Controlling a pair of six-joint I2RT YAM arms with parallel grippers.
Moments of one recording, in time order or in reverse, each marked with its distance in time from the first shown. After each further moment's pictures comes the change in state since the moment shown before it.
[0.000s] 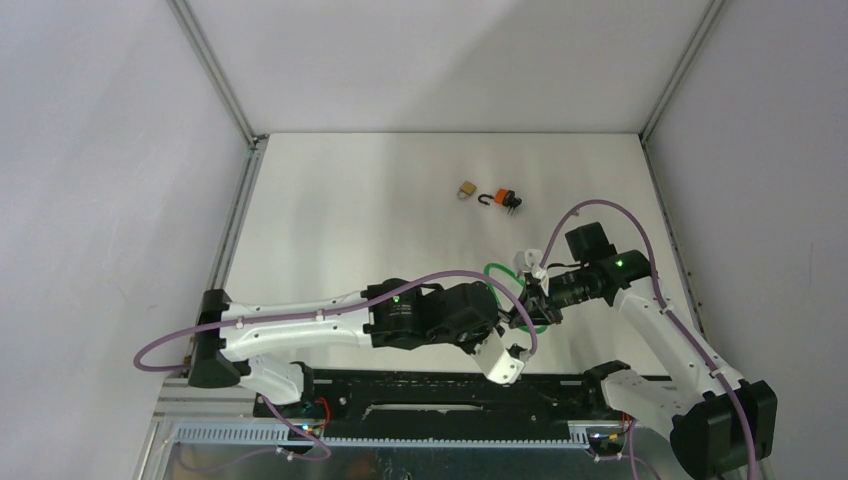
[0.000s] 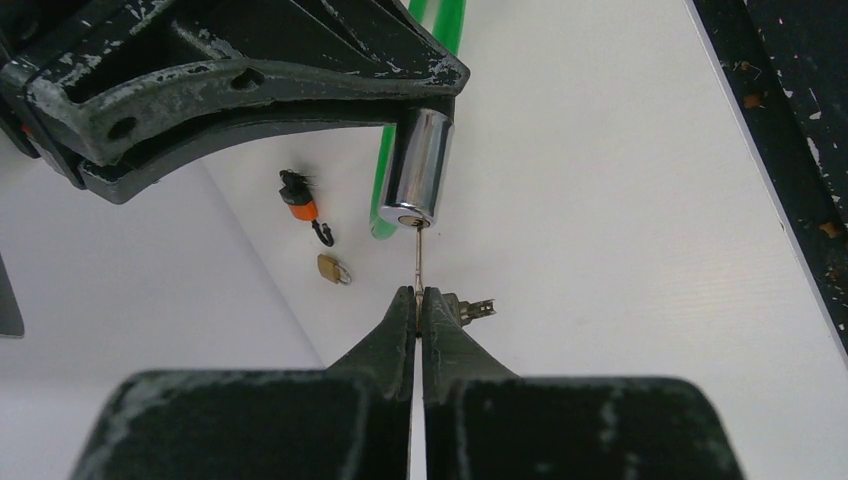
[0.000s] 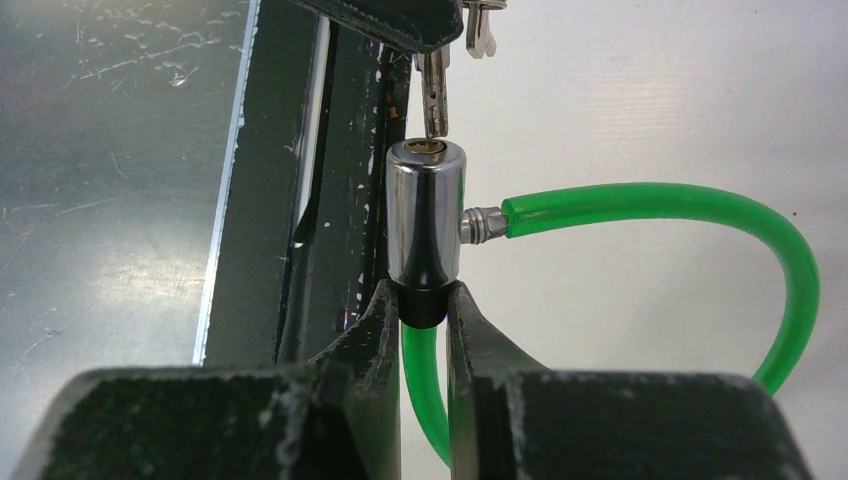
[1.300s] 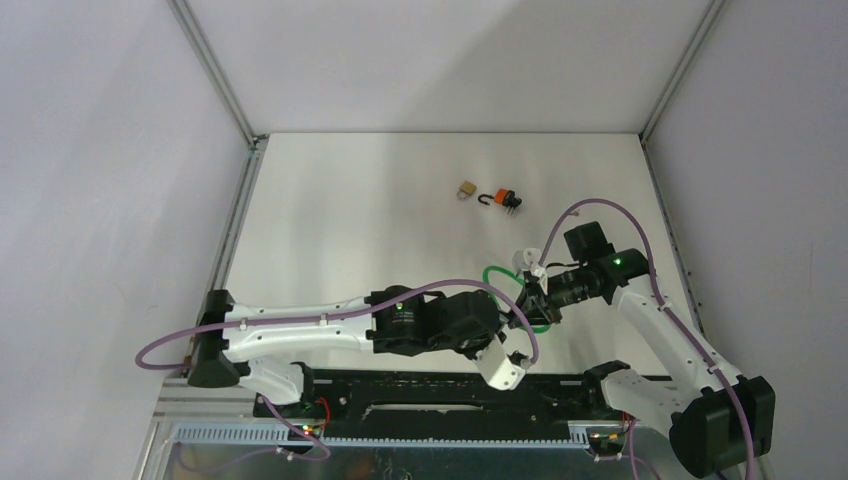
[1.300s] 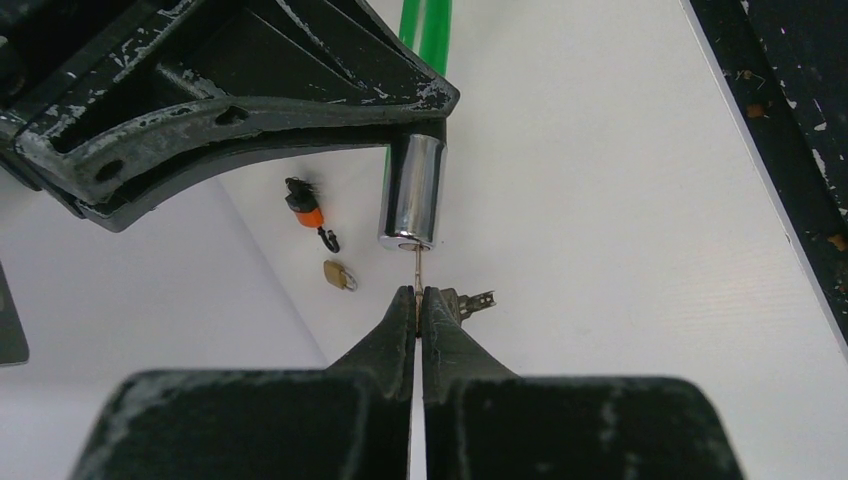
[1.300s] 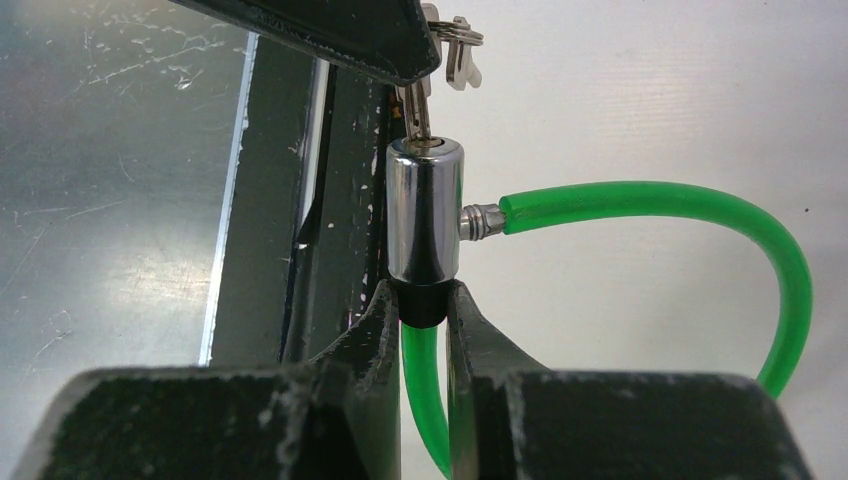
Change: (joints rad) left arm -0.024 0.000 -0.040 0.050 -0.023 0.008; right arm -0.001 0.016 0.000 0.002 -0.004 0.009
